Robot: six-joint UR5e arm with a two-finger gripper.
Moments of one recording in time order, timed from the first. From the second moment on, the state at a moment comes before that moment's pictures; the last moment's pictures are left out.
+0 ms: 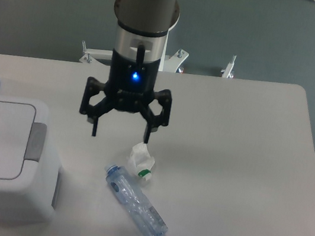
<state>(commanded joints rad) 2.30 -1.77 -1.43 -1.04 1.27 0.05</state>
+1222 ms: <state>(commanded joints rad) 2.23 -1.82 -1.44 -1.03 1.23 0.00</state>
